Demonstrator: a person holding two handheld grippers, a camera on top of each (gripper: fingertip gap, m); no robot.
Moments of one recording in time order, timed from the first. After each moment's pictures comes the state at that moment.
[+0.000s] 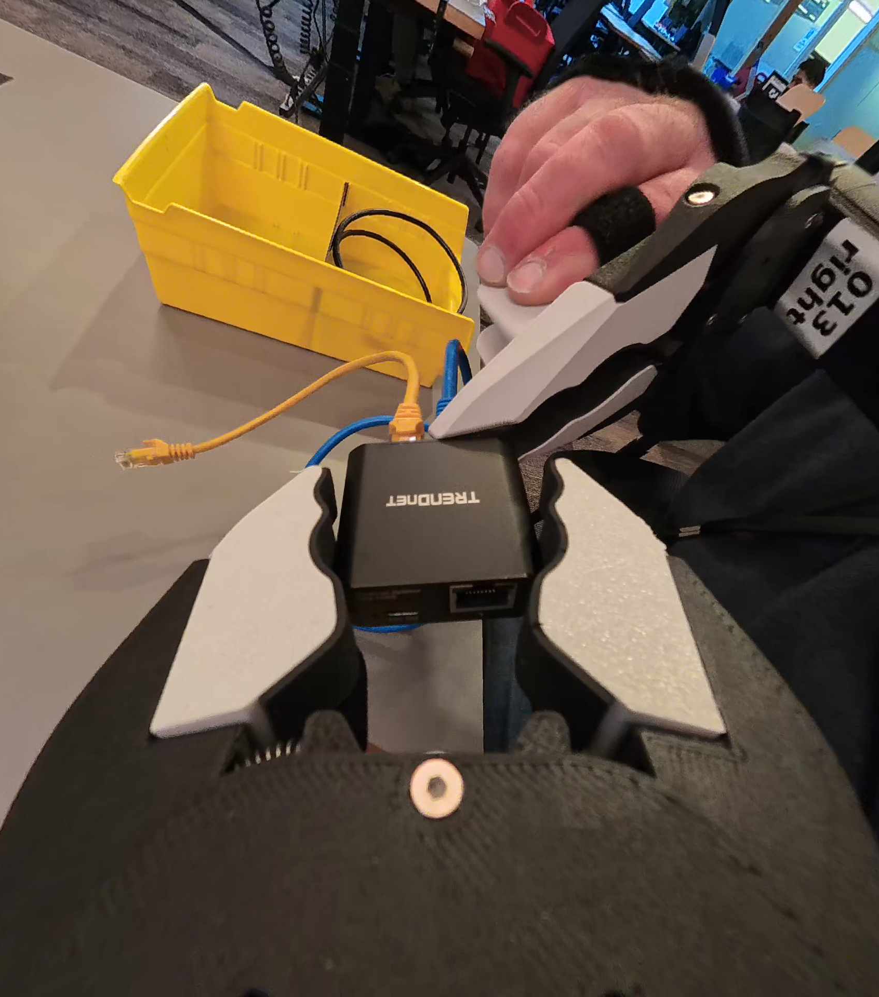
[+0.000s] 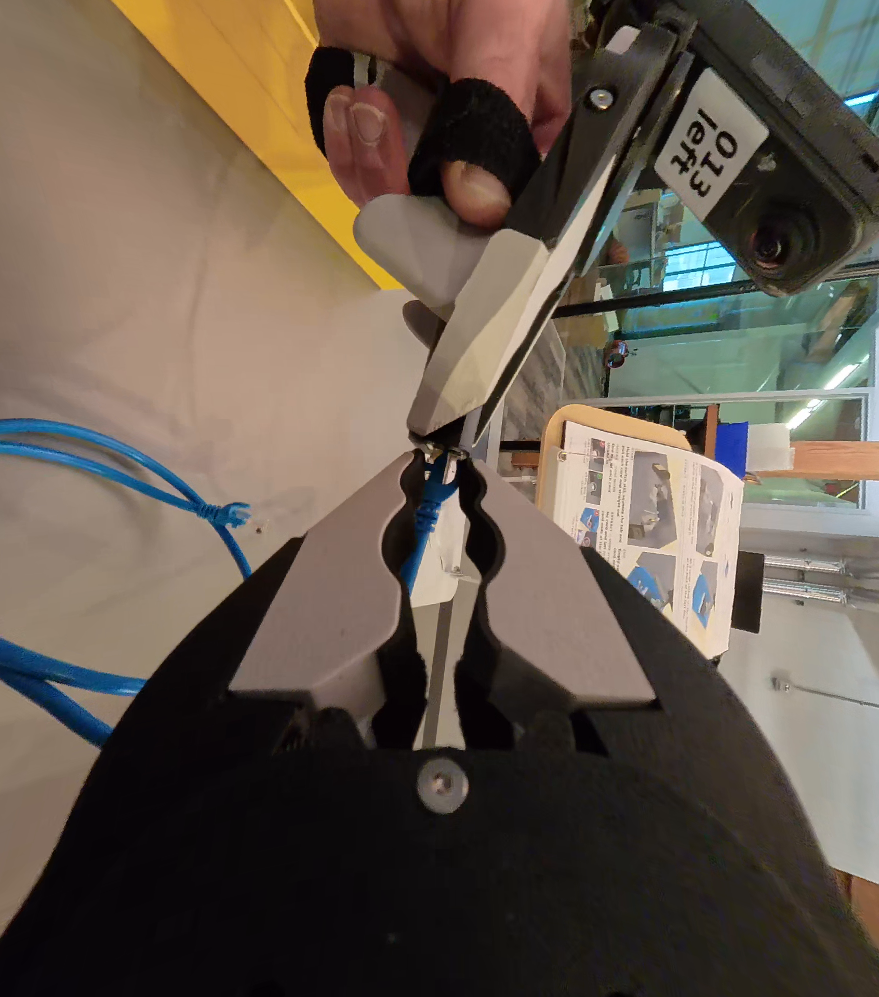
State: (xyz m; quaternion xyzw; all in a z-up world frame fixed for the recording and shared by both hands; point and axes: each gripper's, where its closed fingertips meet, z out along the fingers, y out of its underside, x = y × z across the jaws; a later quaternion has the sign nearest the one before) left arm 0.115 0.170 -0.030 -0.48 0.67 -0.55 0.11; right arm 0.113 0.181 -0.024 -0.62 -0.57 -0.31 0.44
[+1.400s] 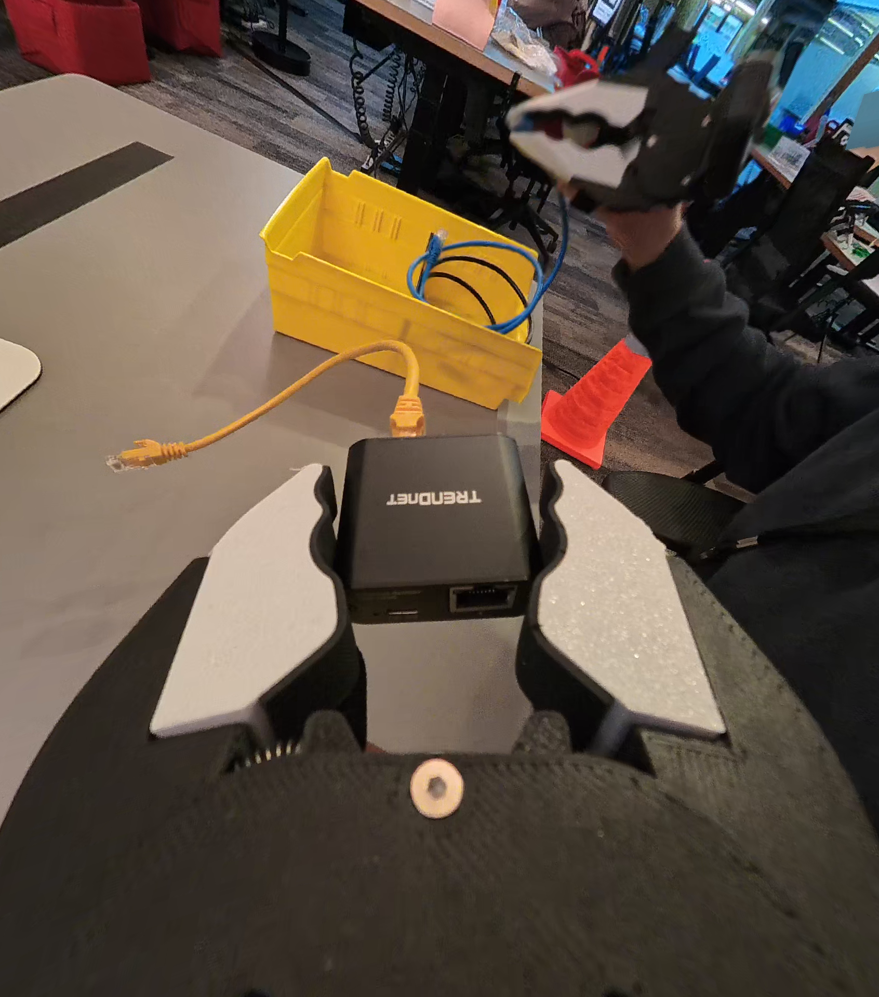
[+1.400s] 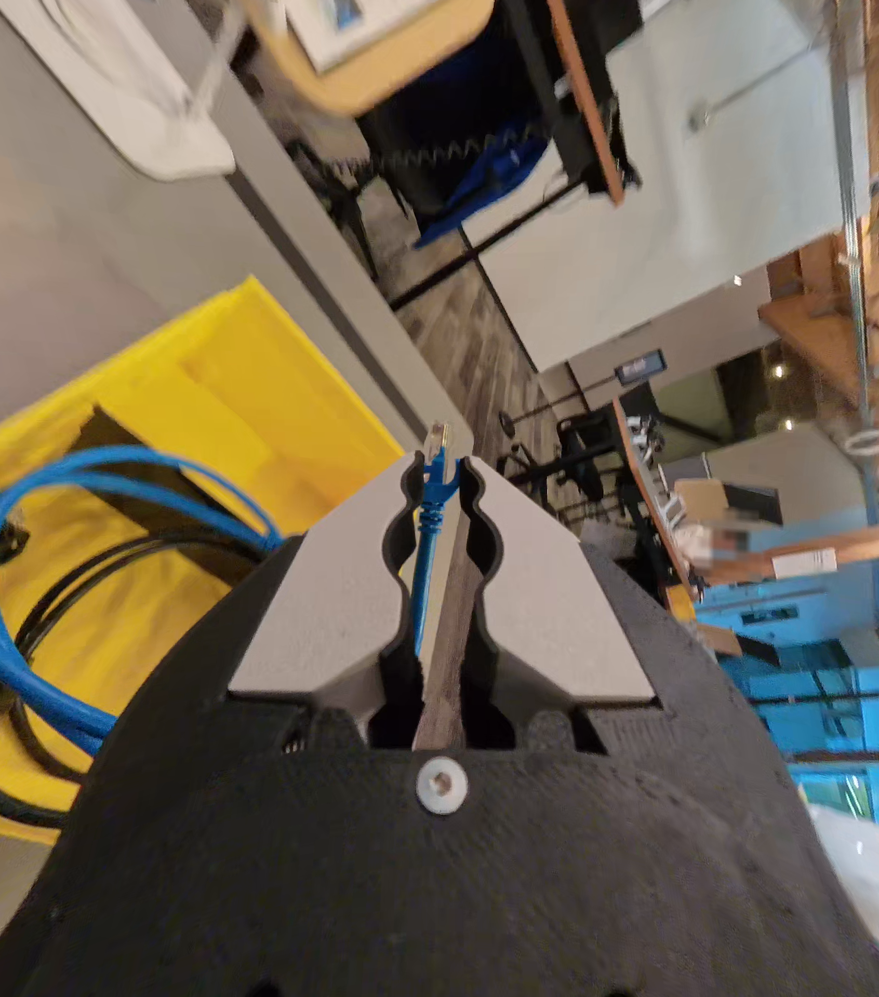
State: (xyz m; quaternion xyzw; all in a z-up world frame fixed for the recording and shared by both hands) left arm 0.111 0.223 -0.018 -0.51 0.65 -0.54 0.17; right arm 0.418 0.010 0.003 -0.77 -0.13 -0.46 0.42
